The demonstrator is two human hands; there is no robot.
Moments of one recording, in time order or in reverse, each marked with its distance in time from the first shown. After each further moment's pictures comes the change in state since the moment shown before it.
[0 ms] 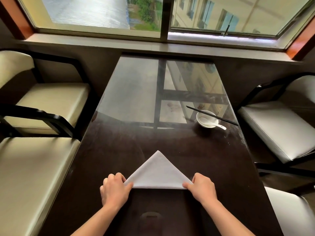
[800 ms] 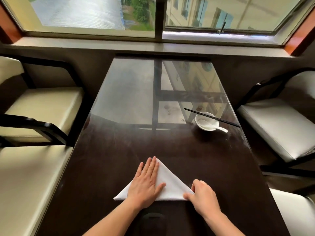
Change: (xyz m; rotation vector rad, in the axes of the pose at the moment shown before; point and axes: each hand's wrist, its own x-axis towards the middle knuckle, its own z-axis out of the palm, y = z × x) left_hand 0.038 0.070 0.061 0.321 0.003 0.819; right_hand 0.004 -0.001 0.006 0.062 0.062 -0.091
